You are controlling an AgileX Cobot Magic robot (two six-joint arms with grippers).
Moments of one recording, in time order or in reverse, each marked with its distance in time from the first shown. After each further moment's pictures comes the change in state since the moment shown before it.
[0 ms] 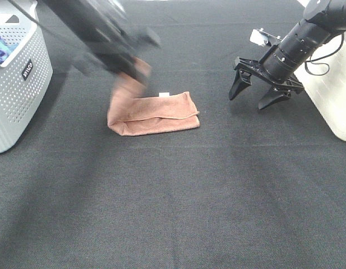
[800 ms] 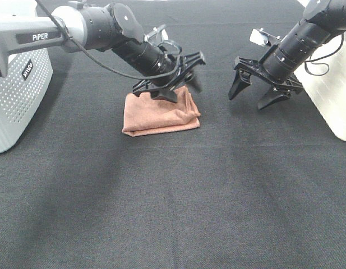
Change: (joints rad) left arm -0.089 0.149 -0.160 -0.101 -0.121 0.025; right arm 0.000 -0.001 0.000 0.042 0.001 -0.030
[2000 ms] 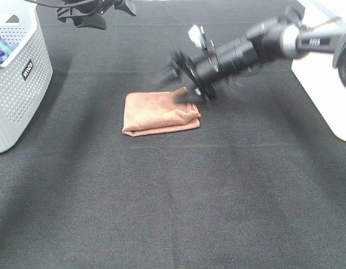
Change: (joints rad) left arm 0.247 -0.215 -0.006 0.093 0.009 0.122; right arm 0.150 0.244 -0.183 0.551 0.001 -0.312
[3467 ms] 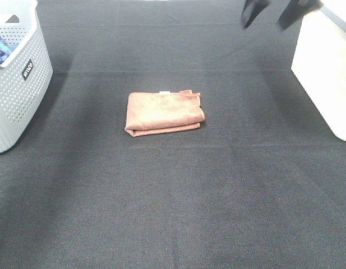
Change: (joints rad) left arm -0.002 -0.391 0.001 0.461 0.539 0.017; right arm -0.008 -0.641 0.076 -0.877 0.245 0.421
